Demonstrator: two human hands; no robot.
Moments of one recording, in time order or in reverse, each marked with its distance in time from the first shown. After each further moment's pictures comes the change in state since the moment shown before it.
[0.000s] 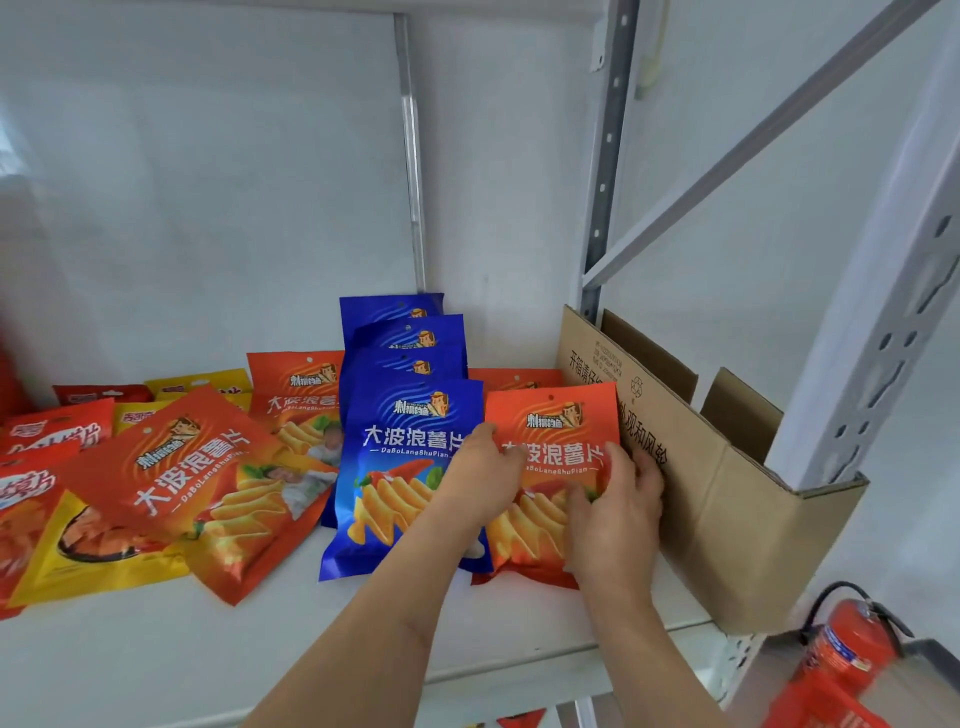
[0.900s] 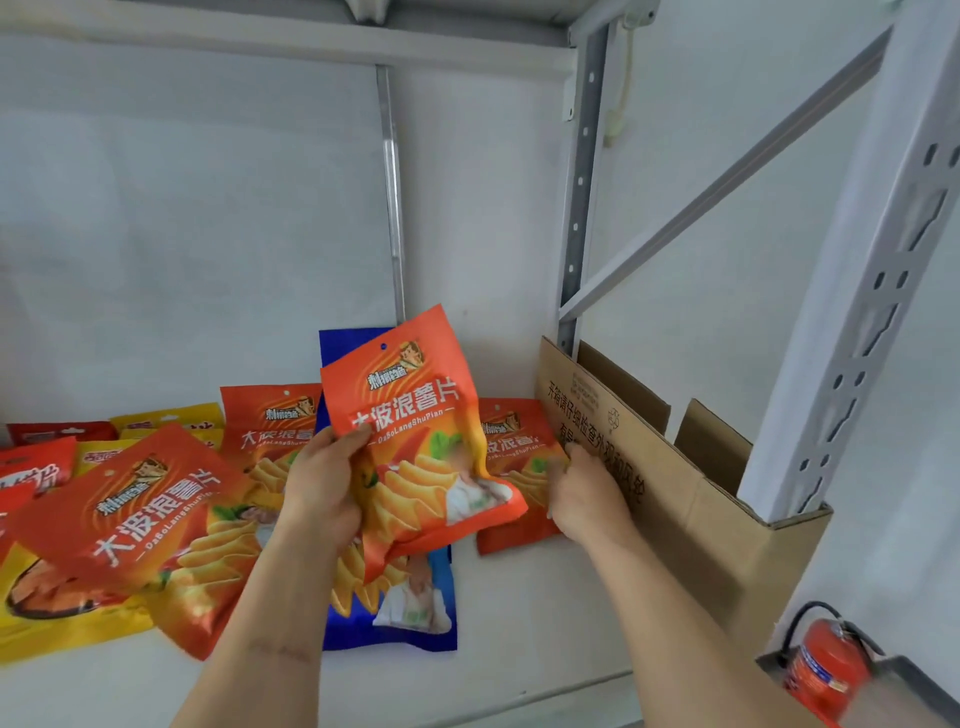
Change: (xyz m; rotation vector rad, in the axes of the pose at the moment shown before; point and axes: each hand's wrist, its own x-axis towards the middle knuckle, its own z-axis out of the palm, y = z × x) left_hand 0.020 -0.038 -0.092 -1.088 0.216 -0.101; right_hand 0.070 -0.023 0.000 -0.072 -0.414 0.057
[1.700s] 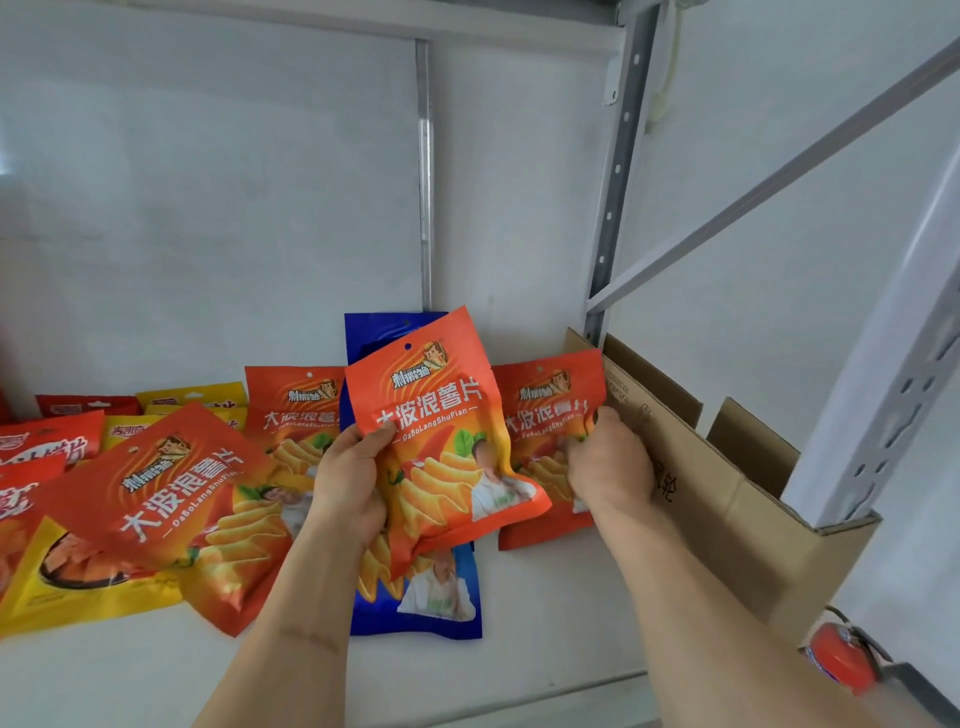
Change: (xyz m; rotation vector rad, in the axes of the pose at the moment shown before) left_hand 0.014 -0.014 -0.019 -0.044 -0.005 -0.023; right_hand 0.018 -0.023 0.003 -0.198 0.242 0.020
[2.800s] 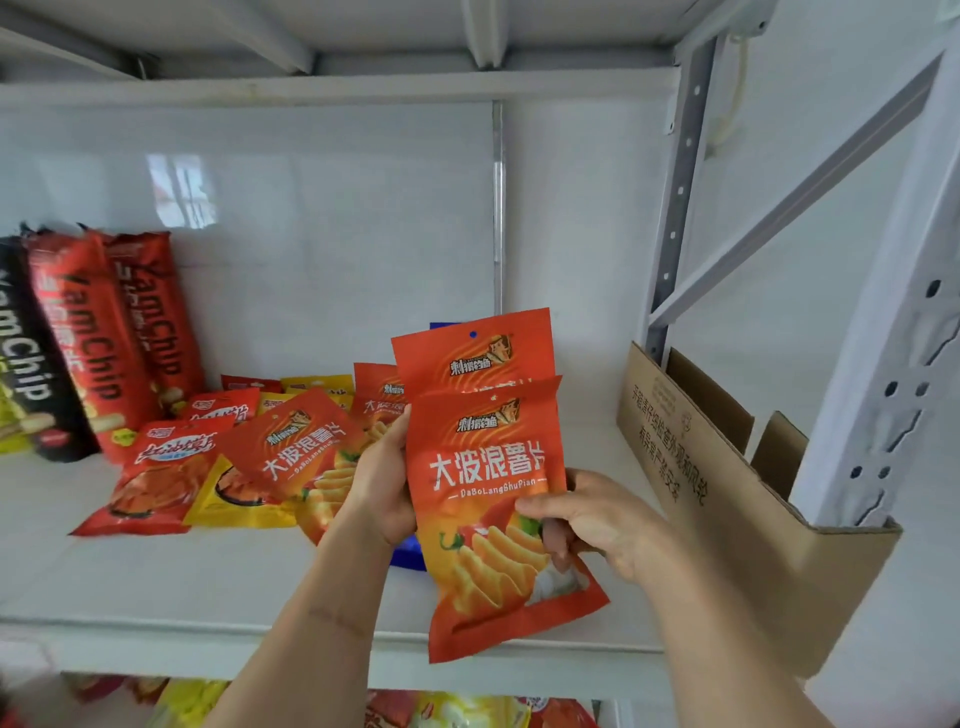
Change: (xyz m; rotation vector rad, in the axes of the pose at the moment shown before) left_hand -0.105 0.021 0.011 -0.017 -0.022 -0.031; right_hand -0.074 0.003 -0.045 0.627 -0.985 -0.120
